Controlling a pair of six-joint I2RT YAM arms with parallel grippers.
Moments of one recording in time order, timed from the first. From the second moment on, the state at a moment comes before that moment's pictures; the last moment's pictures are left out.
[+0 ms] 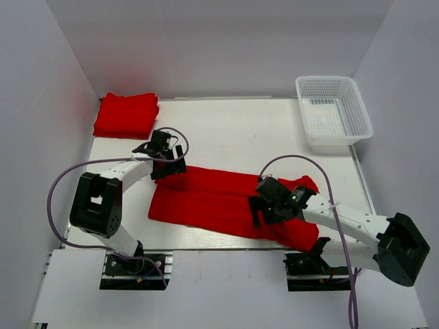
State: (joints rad) left arm -0.29 1.60 0.96 -0.40 -0.04 -0.46; right arm 0.91 1.15 0.66 -0.71 0.08 0.56
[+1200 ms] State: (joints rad) left arm -0.29 1.59 0.96 -0.40 -0.01 -0.45; right arm 0.92 1.14 0.61 -0.66 0.12 0.59
